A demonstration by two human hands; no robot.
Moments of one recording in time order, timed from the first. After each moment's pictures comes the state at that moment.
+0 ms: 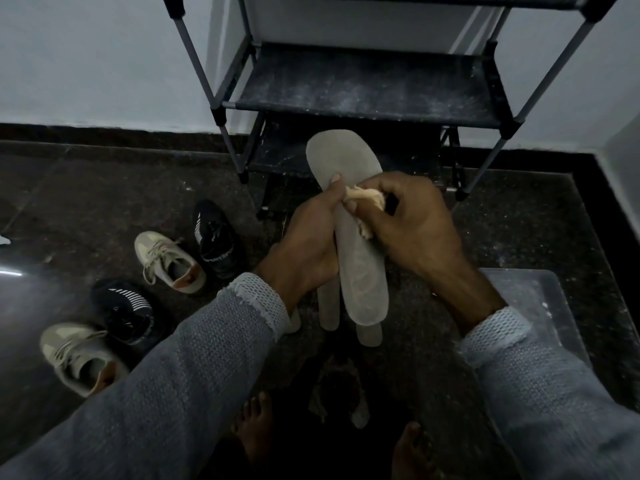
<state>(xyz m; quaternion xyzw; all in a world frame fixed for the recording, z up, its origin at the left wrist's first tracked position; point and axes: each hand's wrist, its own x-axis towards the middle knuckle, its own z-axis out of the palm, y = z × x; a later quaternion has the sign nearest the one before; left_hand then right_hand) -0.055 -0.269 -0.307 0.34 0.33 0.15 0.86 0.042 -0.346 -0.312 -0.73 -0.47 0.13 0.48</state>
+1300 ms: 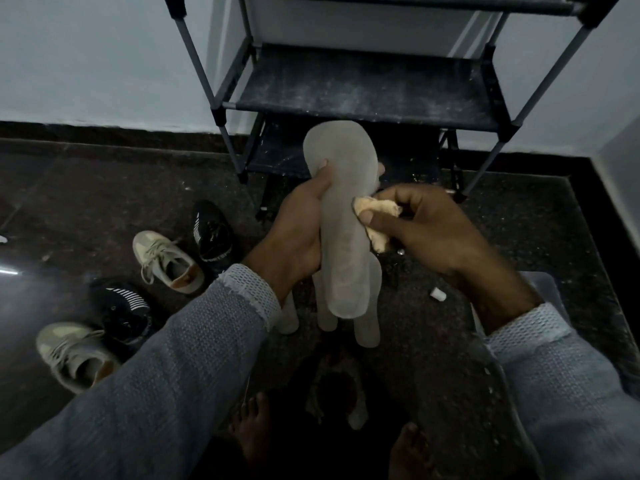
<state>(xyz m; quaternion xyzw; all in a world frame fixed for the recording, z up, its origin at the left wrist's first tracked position) -0.058 -0.257 -0.297 0.37 0.30 0.15 0.87 0.056 -0.363 -0.304 -0.70 -0.38 0.34 0.50</state>
